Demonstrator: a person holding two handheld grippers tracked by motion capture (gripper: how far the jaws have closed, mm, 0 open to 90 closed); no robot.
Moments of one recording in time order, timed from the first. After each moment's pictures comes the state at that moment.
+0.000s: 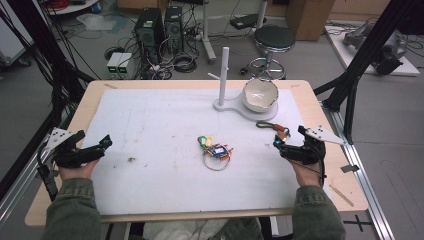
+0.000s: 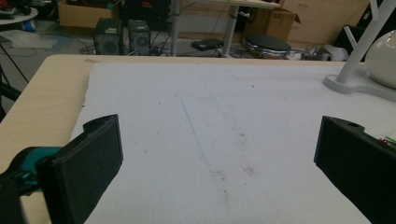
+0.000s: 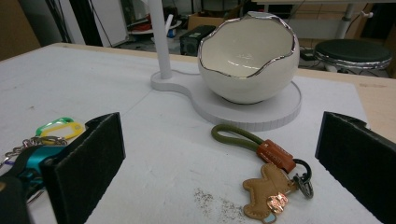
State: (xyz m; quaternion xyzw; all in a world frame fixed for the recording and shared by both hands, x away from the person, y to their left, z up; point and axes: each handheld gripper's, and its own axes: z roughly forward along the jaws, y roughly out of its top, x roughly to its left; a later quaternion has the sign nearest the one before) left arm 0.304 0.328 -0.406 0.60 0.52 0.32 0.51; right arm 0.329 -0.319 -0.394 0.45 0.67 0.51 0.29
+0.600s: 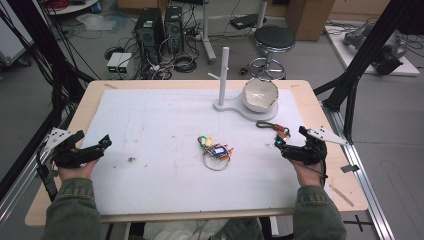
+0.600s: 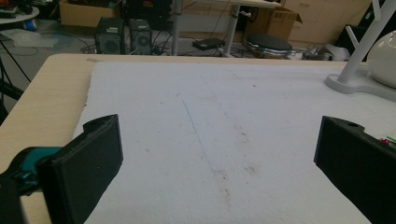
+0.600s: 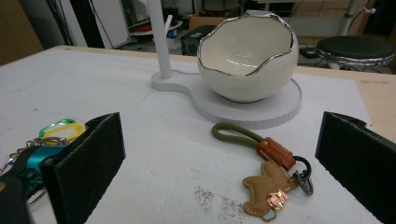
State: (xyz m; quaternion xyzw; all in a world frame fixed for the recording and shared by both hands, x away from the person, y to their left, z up) left arm 0.304 0.329 -0.406 0.60 0.53 0.32 0.51; right arm 0.328 -0.321 -0.394 0.46 0.67 0.51 0.29
